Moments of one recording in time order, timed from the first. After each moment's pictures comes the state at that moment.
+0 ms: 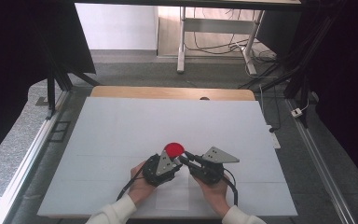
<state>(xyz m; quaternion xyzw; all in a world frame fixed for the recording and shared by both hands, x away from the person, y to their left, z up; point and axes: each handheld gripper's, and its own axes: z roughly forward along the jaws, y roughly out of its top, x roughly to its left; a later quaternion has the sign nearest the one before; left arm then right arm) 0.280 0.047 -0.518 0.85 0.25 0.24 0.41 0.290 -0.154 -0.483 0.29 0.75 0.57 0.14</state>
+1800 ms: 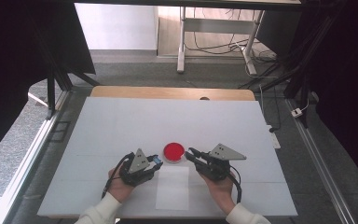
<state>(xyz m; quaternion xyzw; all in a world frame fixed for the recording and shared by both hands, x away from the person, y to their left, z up) 0.266 0.114 -0.505 0.82 0.30 0.21 0.43 0.298 -0.170 -0.476 0.29 0.75 0.57 0.16</state>
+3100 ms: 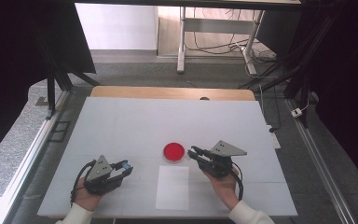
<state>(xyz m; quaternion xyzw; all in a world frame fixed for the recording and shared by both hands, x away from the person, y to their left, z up) 0.232 0.196 -0.508 0.79 0.35 0.20 0.45 0.309 -0.177 -0.474 0.28 0.77 0.55 0.16</state>
